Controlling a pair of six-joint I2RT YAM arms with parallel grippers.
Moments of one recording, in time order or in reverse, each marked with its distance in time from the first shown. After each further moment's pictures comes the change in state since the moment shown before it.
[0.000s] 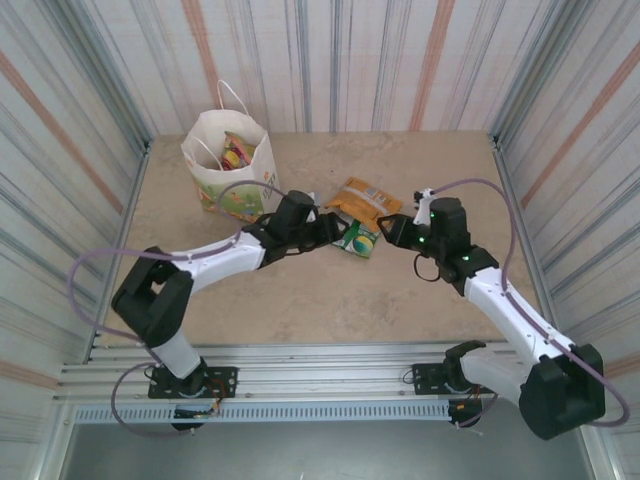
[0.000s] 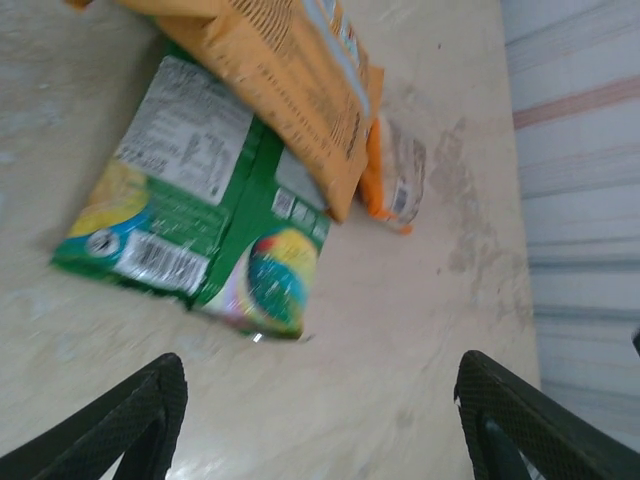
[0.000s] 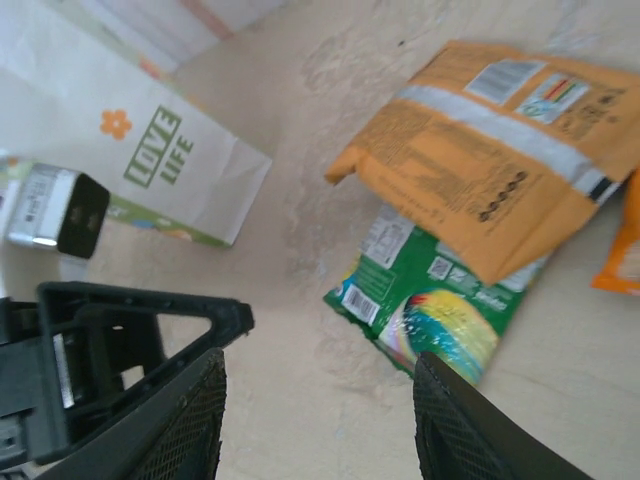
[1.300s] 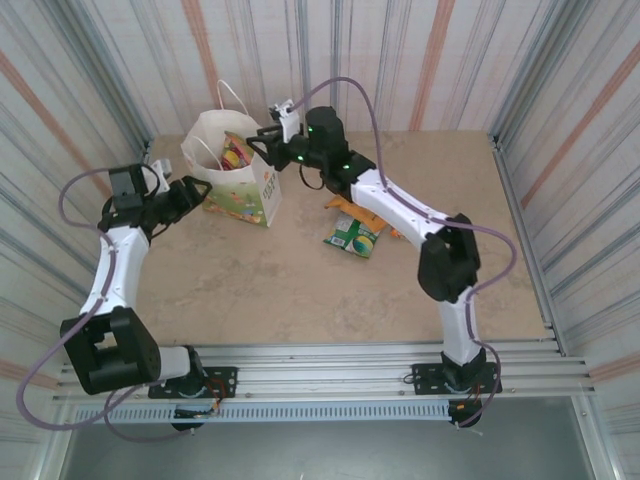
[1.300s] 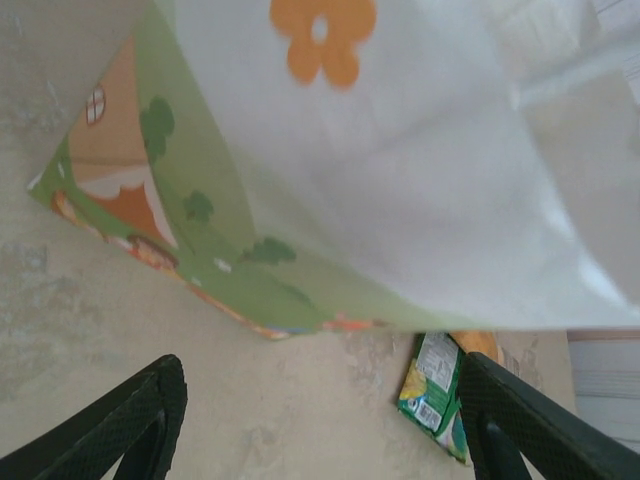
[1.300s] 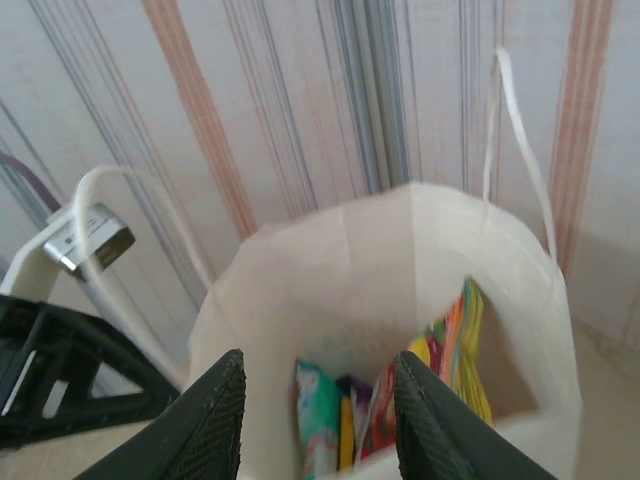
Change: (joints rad) left arm 0.926 -0.389 -0.013 -0.447 0.407 0.489; right arm 0.384 0.969 1.141 0.235 -0.073 -0.428
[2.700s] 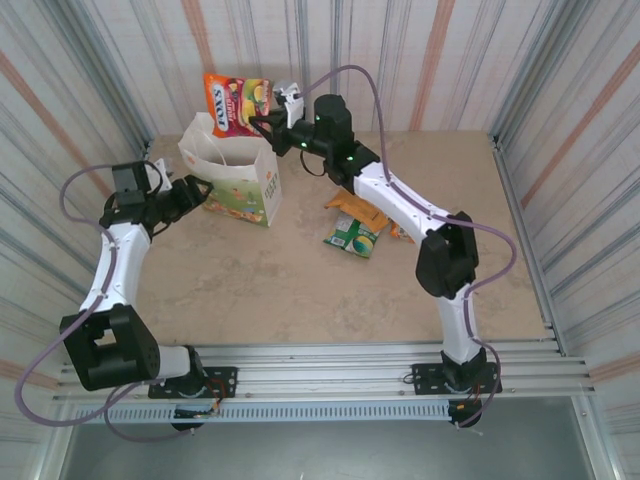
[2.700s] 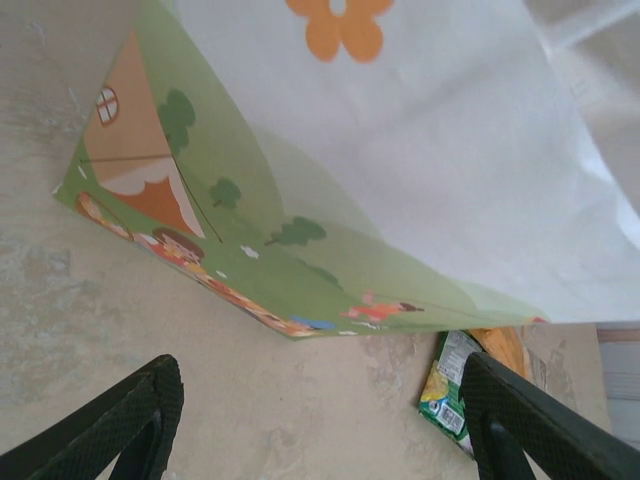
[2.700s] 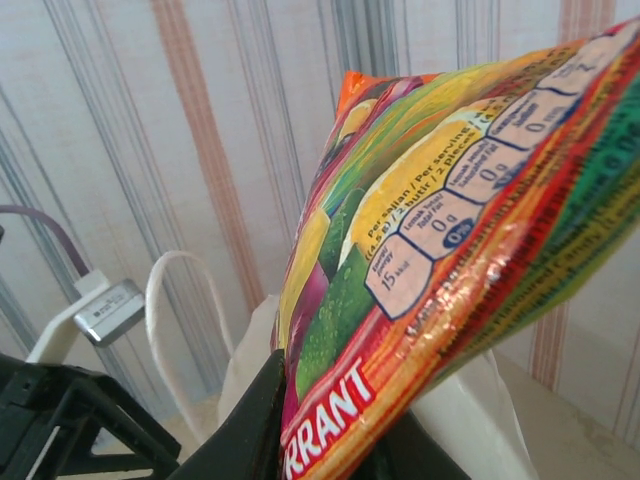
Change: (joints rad) left arm -0.015 0.037 0.053 -0.035 -0.054 0.032; right arm -0.030 0.102 0.177 0.073 -0.066 -0.004
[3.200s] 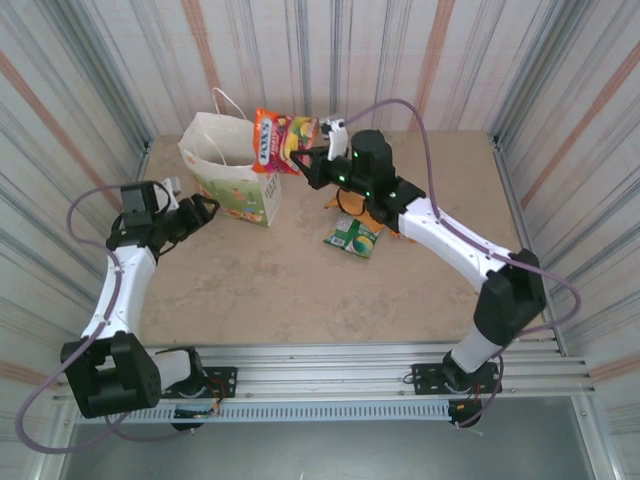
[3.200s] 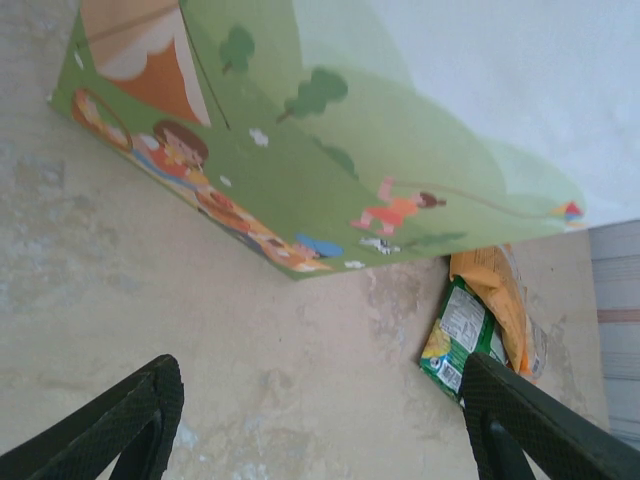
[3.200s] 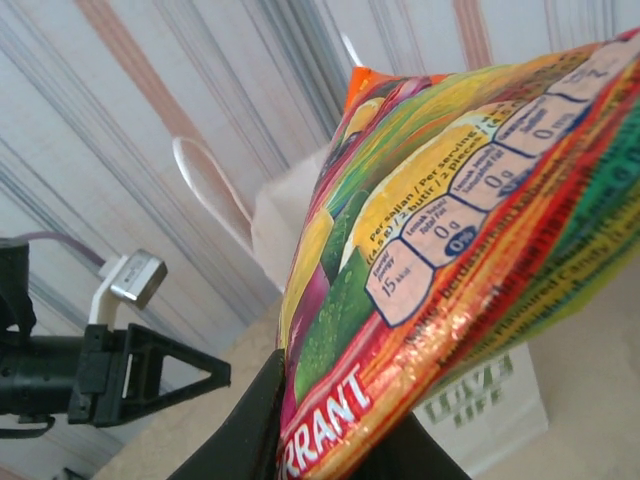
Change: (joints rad) left arm -0.035 -0.134 -0.156 0.002 -0.020 -0.043; right arm -0.005 -0.466 -0.575 -0.045 0.138 0.226
